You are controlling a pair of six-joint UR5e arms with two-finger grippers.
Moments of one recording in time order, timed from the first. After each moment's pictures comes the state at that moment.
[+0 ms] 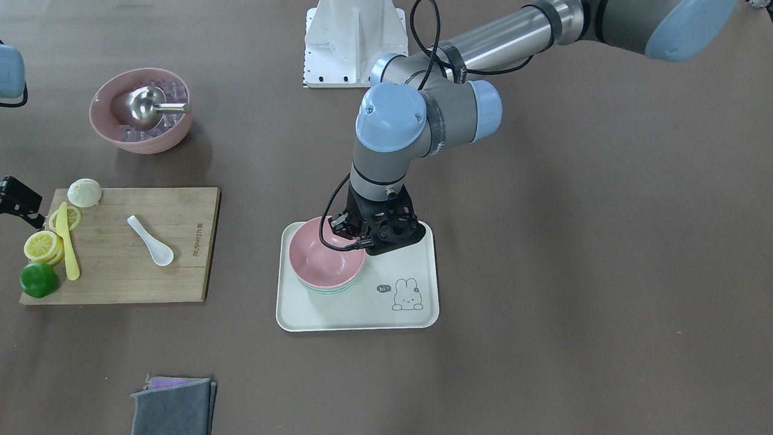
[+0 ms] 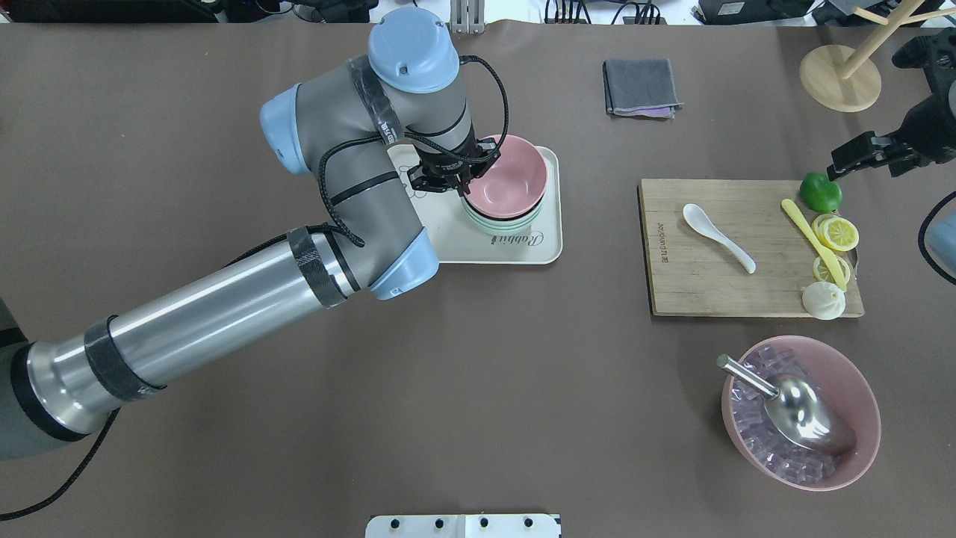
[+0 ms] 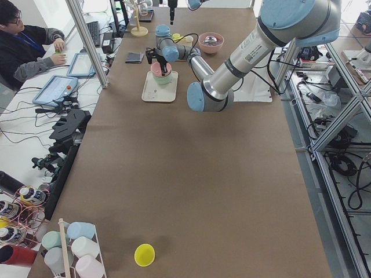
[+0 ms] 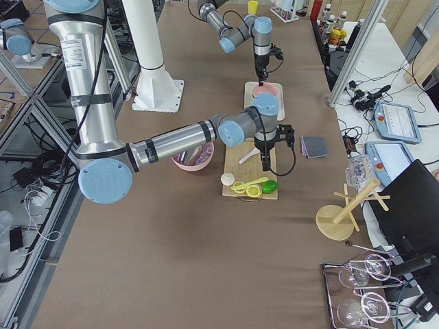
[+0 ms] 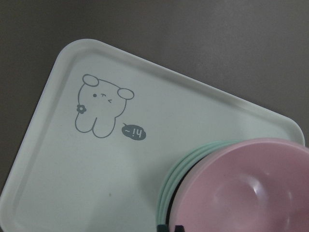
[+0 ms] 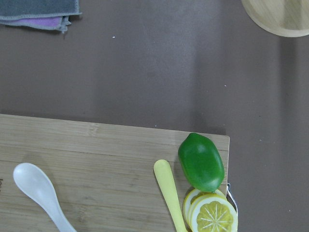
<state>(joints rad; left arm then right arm) -0.67 -2.57 -1.25 -1.76 -1.98 -1.48 1.18 -1.44 1.77 -1.39 2.22 0.54</state>
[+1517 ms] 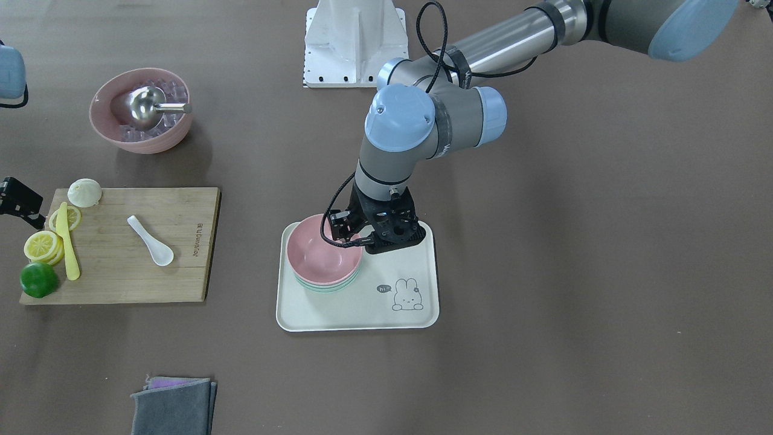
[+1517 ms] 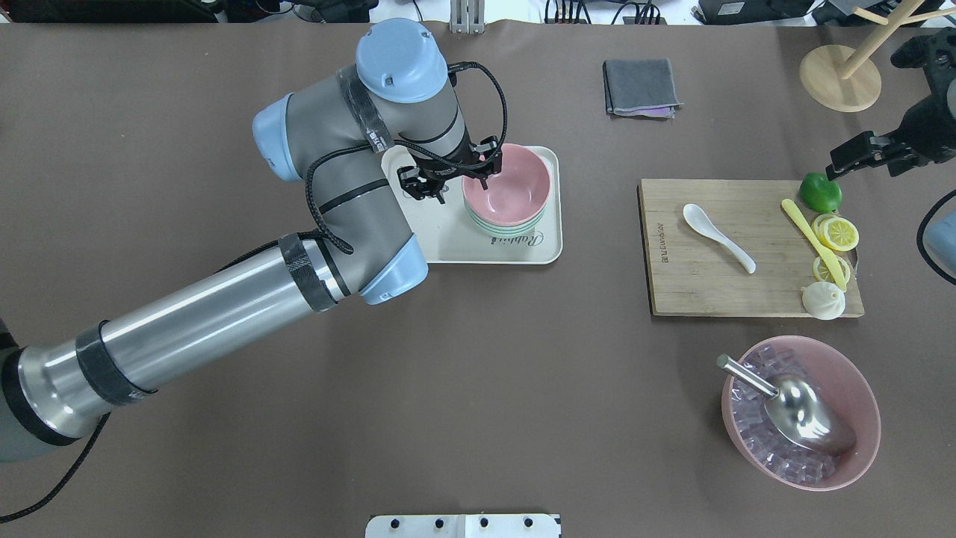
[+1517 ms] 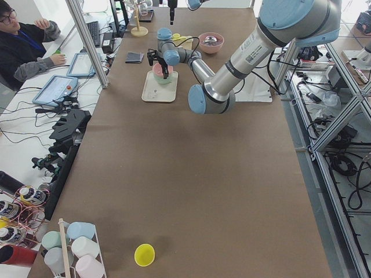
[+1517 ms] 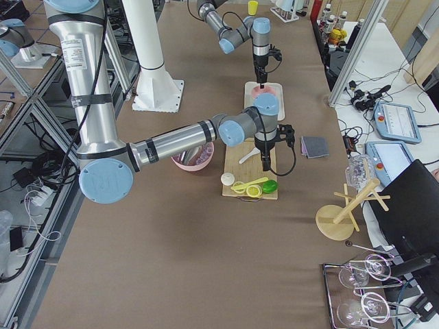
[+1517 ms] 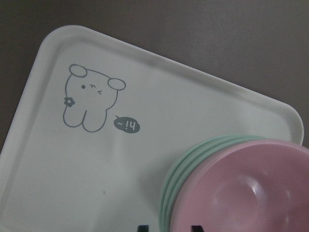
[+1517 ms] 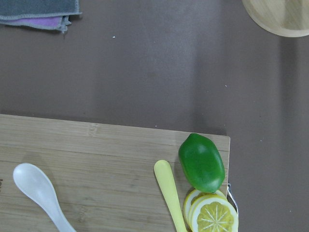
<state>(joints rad) -0.68 -2.53 -1.27 -1.82 -2.00 -1.42 1.18 -1.43 1.77 -1.39 2.22 0.54</state>
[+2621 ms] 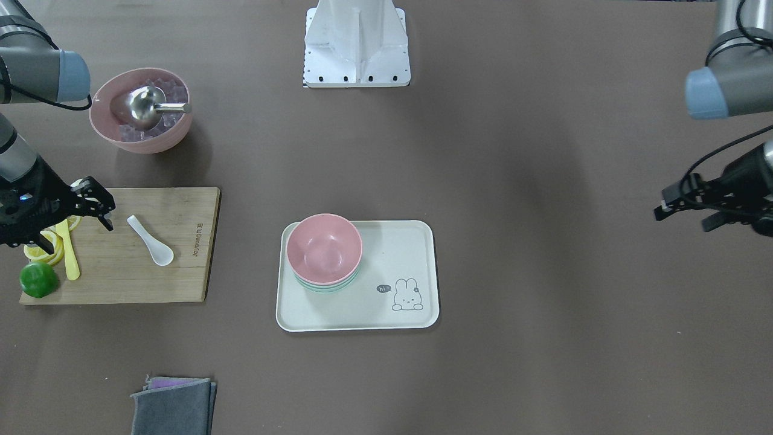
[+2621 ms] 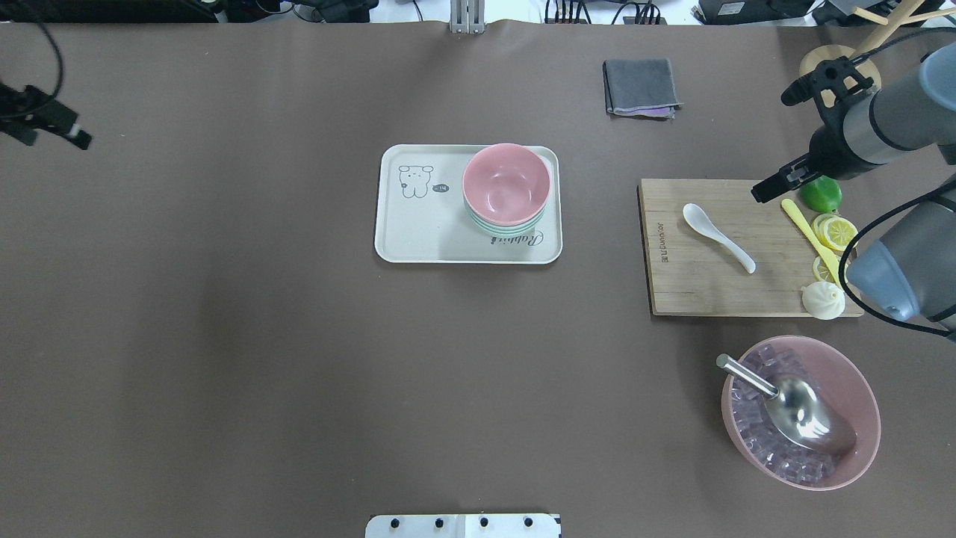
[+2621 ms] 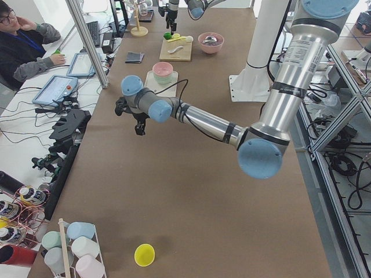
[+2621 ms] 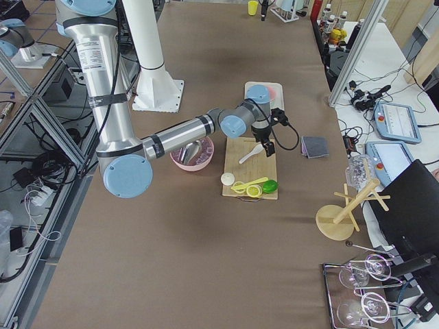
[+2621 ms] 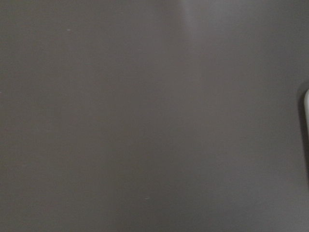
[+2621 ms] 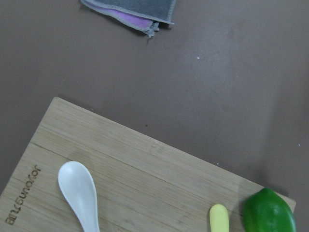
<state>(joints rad) -1.31 -1.79 -1.61 -1.73 -2.46 -0.27 1.00 -1.39 1.76 -1.27 2.07 0.31</state>
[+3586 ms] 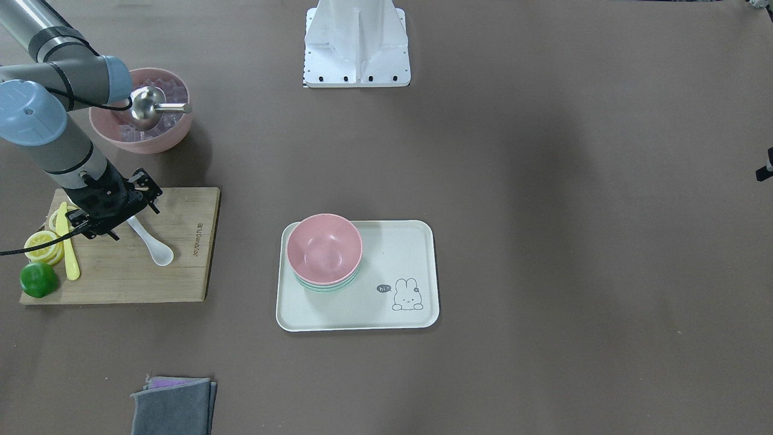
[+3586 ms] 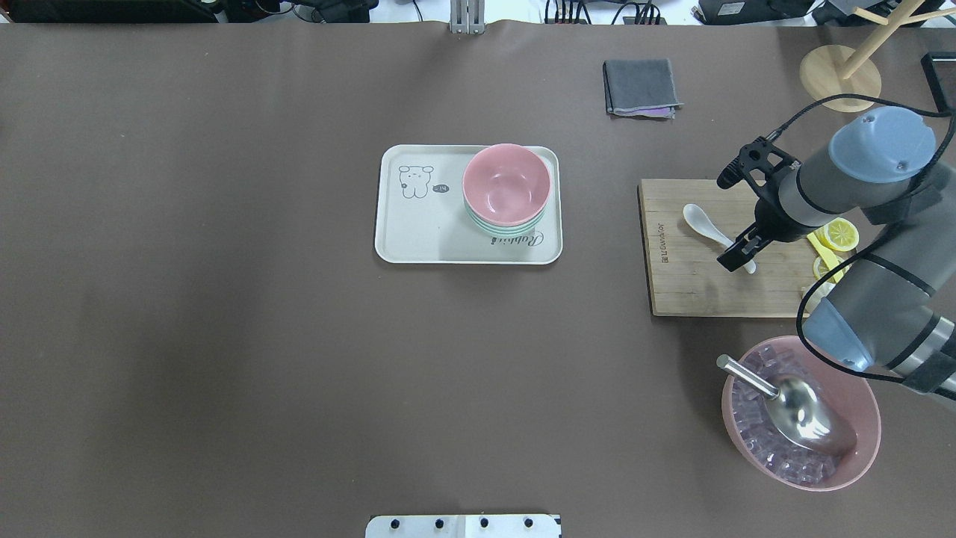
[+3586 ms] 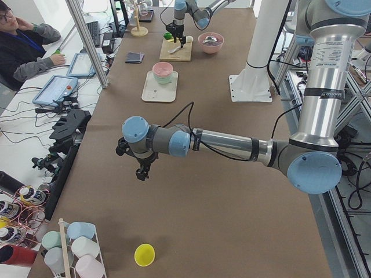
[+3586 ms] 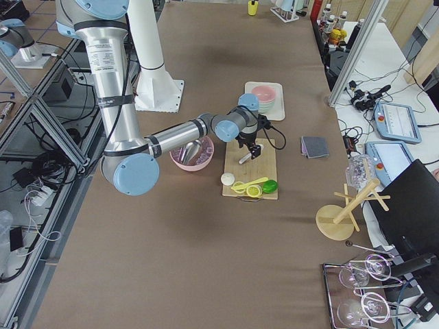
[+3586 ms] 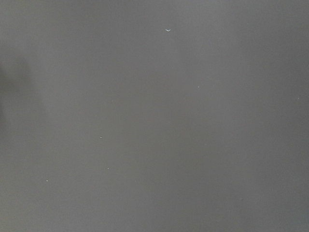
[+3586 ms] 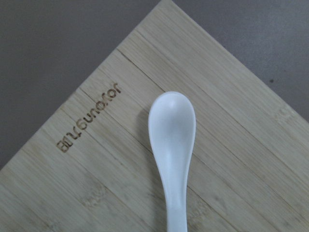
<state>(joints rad) -1.47 -1.66 -1.61 -1.59 -2.47 0.15 0.85 -1.39 1.70 -1.27 2.06 0.19</state>
